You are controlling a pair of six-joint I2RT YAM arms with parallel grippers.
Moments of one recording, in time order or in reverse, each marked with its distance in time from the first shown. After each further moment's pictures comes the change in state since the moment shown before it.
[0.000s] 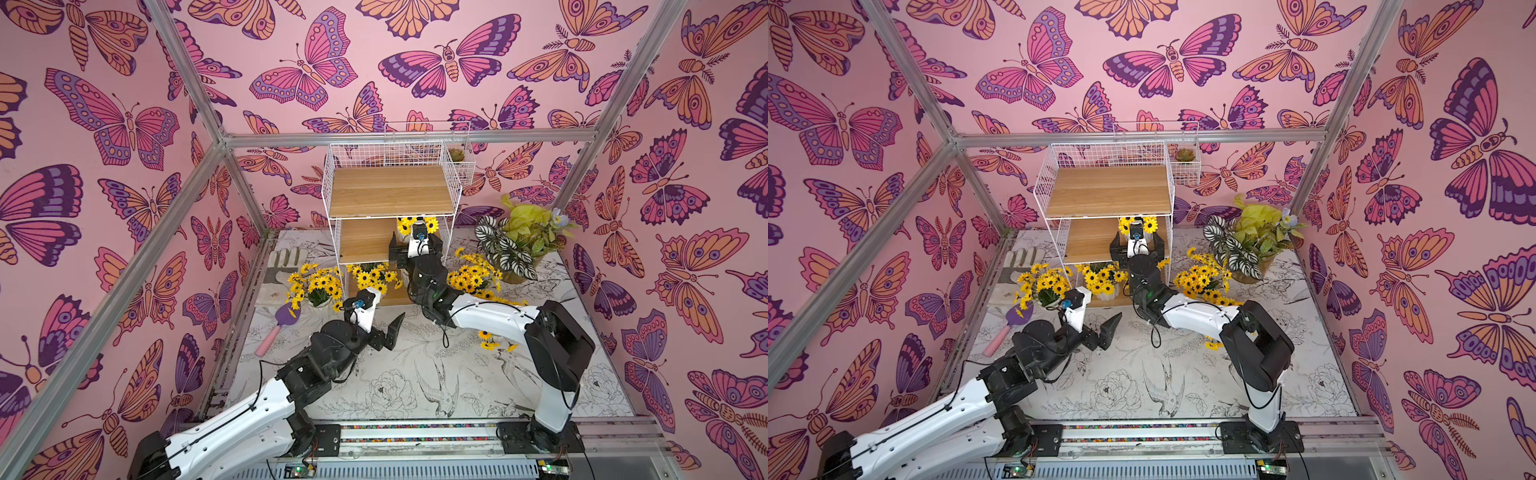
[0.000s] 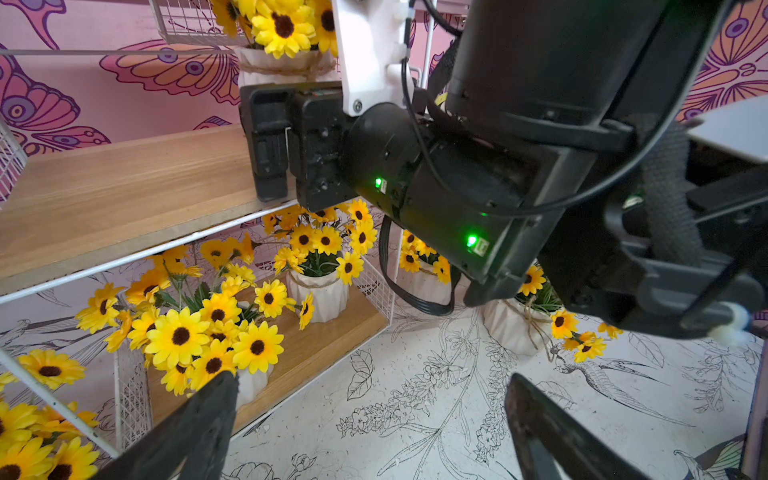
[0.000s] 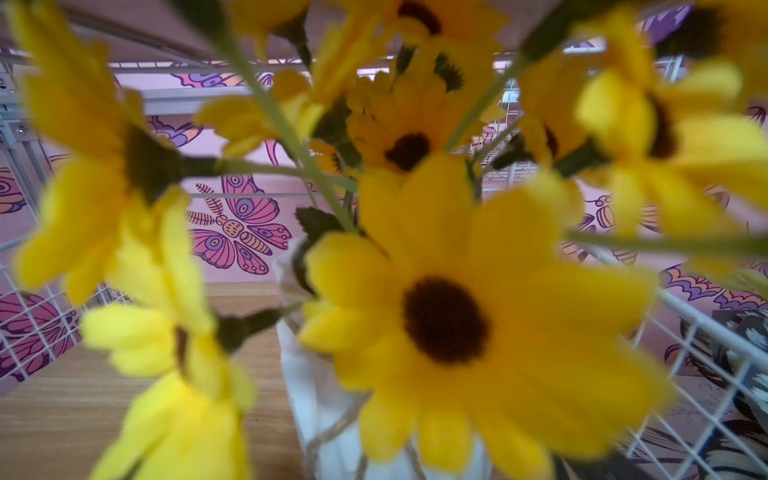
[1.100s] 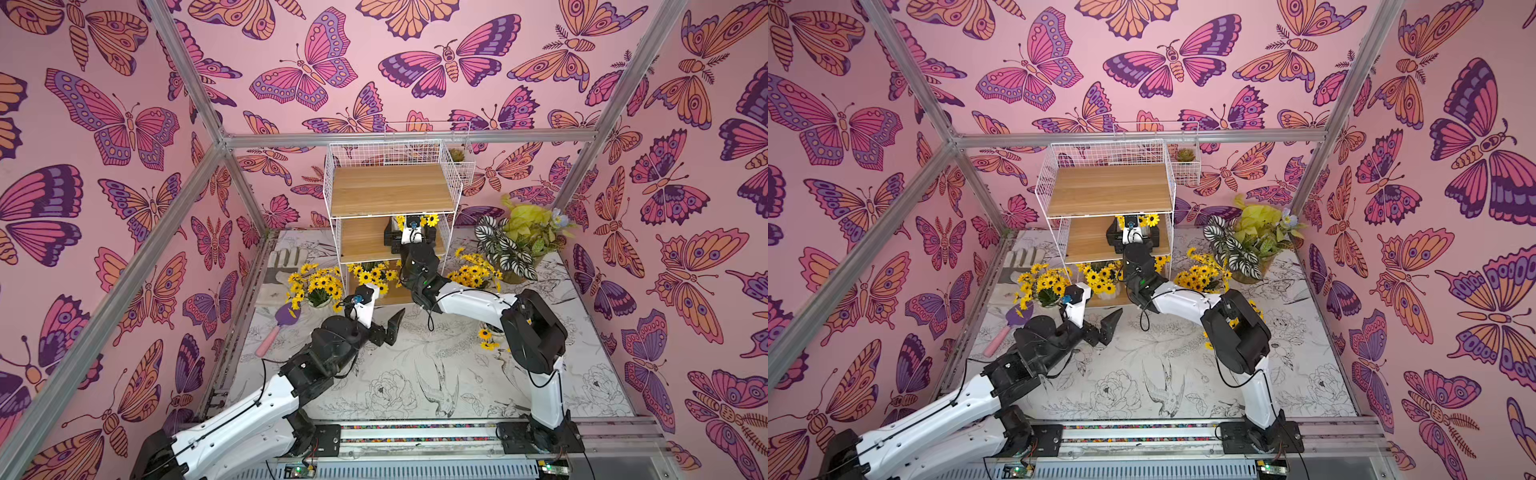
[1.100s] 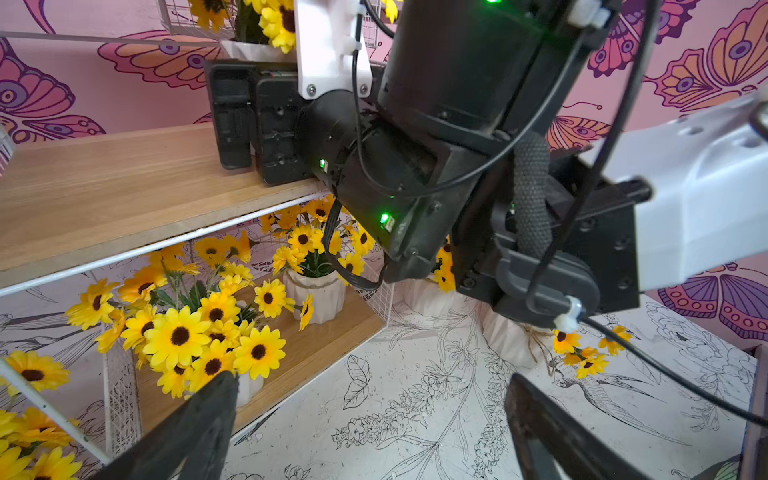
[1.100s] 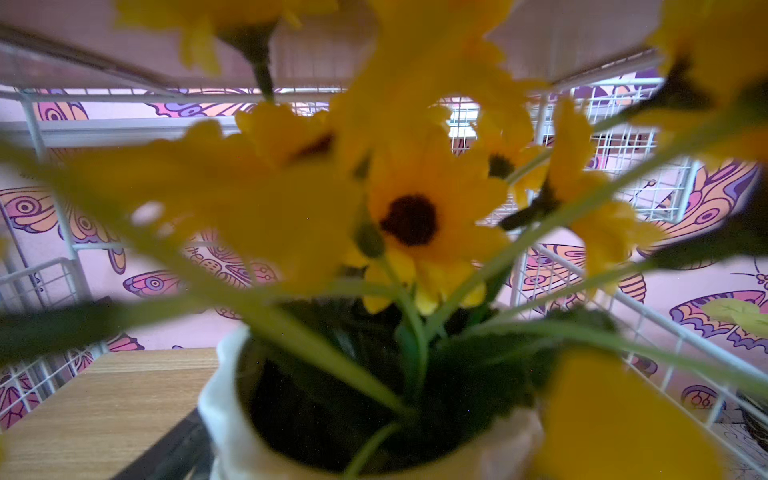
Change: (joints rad) left arm 0.047 0.038 0.000 0.047 0.048 -0.031; right arm -0.044 0.170 0.195 0.064 -0.010 -0.072
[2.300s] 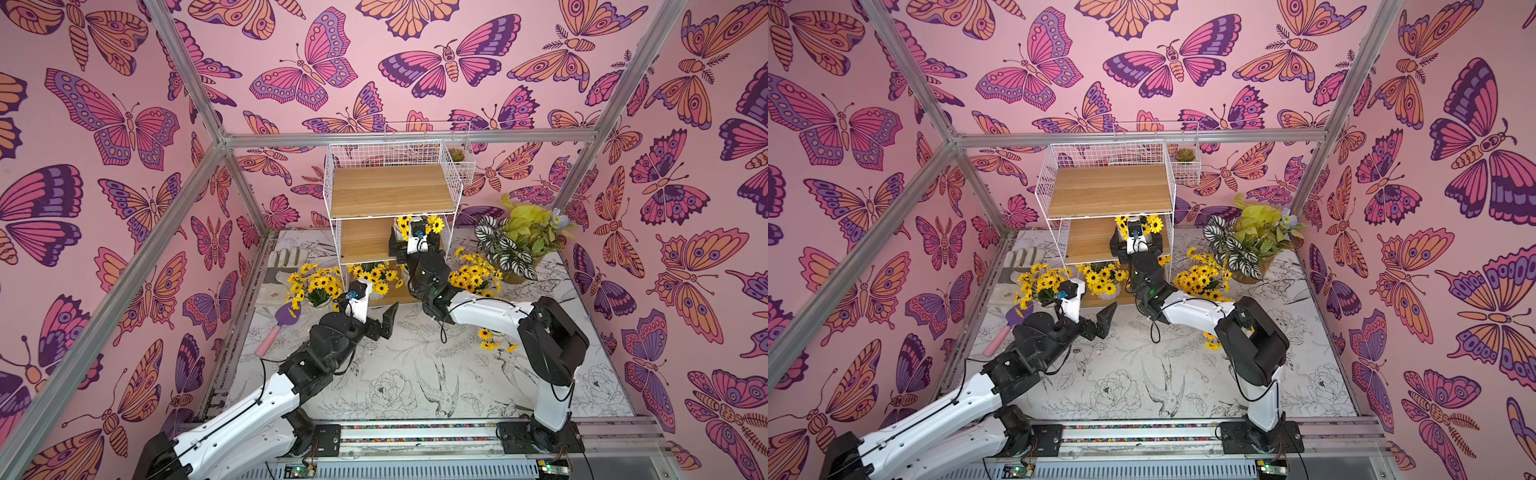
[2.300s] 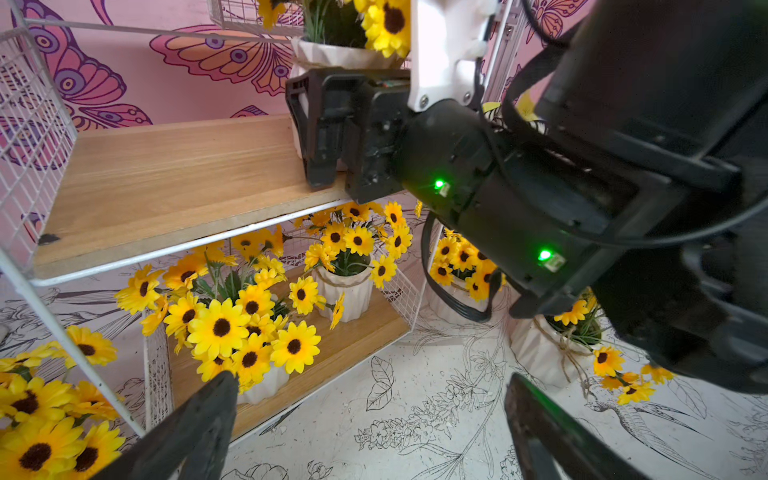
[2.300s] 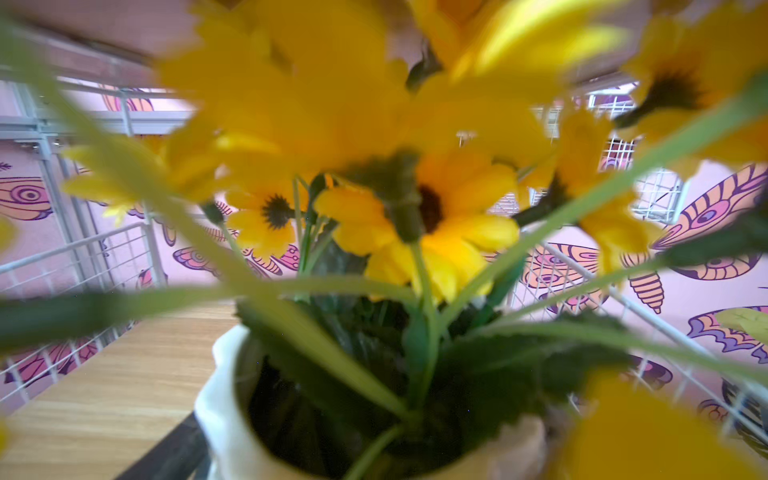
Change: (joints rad) left arm 0.054 0.013 0.000 0.000 -0.034 -0.023; right arm 0.024 -0.154 -0.210 0.026 -0.092 -0.003
